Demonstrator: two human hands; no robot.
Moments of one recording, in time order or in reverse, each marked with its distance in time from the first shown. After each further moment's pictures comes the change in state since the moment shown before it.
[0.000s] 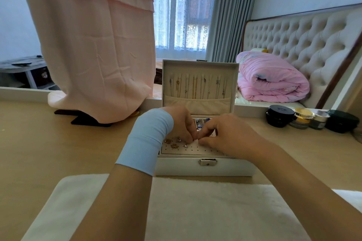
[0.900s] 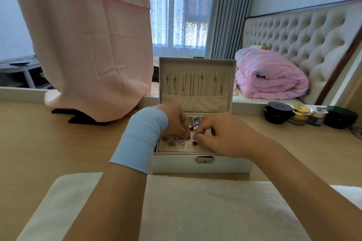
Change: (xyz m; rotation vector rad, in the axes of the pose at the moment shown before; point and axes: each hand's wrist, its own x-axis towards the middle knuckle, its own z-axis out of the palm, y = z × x) left_hand 0.005 -0.006 0.002 -0.013 0.043 -0.038; right_hand -0.001 0.002 0.002 -0.011 -0.050 -0.078
